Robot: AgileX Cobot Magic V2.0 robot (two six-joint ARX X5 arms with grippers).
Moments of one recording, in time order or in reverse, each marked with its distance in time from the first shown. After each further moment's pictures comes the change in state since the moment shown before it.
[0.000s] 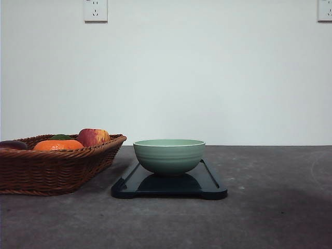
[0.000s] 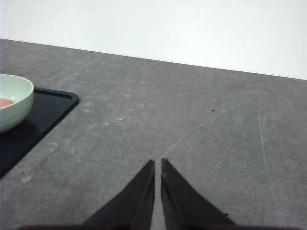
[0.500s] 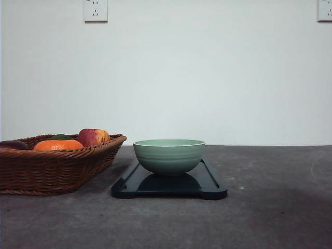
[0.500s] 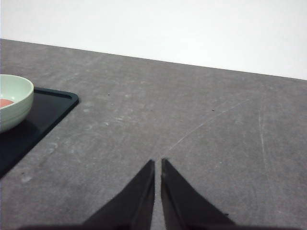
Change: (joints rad) left_arx 0.000 0.000 0.000 0.000 0.000 0.000; right_arx 0.000 0.000 0.000 0.000 0.000 0.000
